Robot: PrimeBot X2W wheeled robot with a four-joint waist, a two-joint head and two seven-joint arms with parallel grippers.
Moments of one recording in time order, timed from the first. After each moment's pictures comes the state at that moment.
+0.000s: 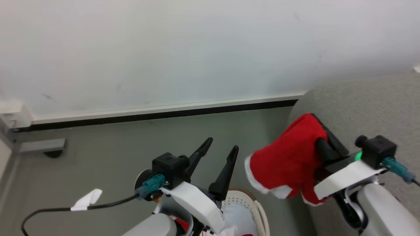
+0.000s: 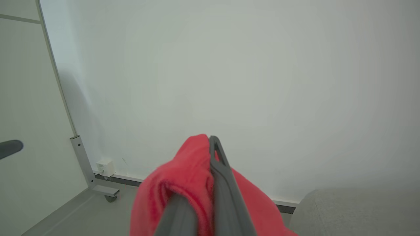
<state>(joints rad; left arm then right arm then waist) -0.50 0.33 -0.88 -0.04 -0.72 0.32 -0.12 -0.50 -0.24 0.49 0.40 0.60 0.13 -0.26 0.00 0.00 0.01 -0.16</state>
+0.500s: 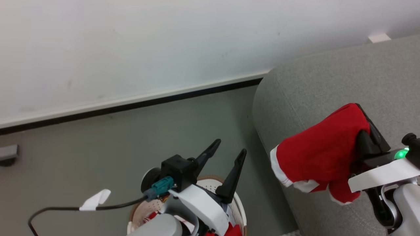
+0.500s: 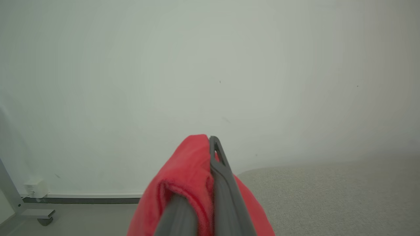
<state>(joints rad) -0.52 0.31 -0.91 -0.02 -0.70 0.30 -0.14 -0.43 -0.32 0.32 0.29 0.60 0.13 -0.26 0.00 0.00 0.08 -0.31</state>
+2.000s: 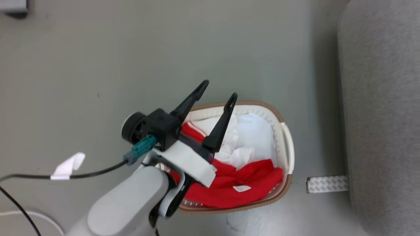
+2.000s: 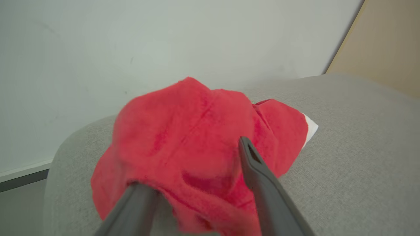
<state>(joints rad) -0.74 0.35 -0.87 0.04 -0.63 0.23 -0.20 -1.00 -0.33 -0.74 0.97 -0.15 0.13 -0.26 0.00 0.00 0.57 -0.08</state>
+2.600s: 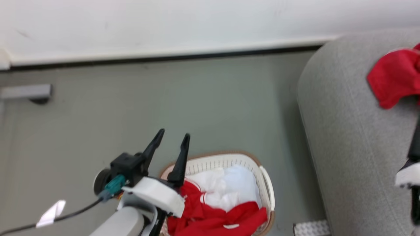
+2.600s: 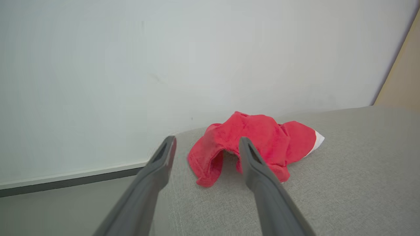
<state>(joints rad) -0.46 0.38 -0.74 0.11 -0.65 0.31 -0.26 -0.46 -0.09 -0.38 0.50 0.07 0.13 -0.26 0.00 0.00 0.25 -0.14</state>
